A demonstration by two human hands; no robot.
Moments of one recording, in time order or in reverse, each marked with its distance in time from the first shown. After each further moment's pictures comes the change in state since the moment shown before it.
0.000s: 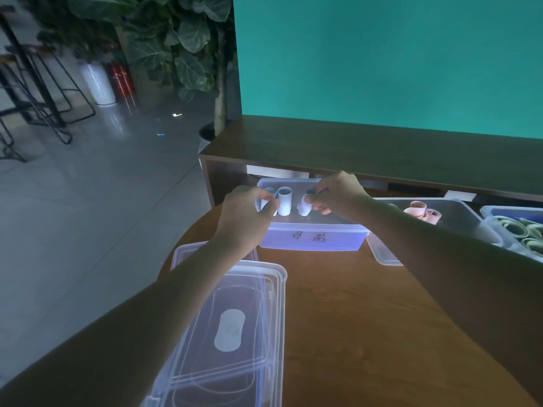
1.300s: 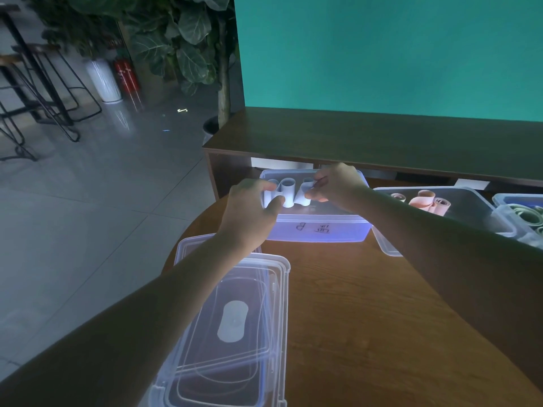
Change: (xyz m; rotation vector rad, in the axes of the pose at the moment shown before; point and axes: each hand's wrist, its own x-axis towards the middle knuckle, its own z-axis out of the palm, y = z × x) left_hand -0.006 -0.004 0.003 0.062 -0.014 0.057; right_hand 0.008 -0.002 0.010 -0.160 0.010 -0.020
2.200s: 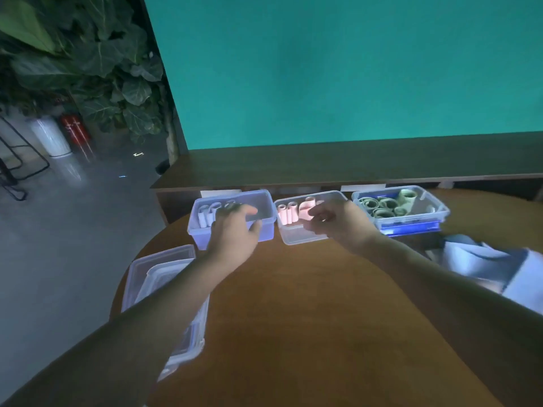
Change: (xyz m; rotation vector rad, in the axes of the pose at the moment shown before) left_hand -0.069 0.148 0.018 0.098 -0.066 0.124; right_hand -0.224 0.097 -0.126 0.361 0.181 -0.010
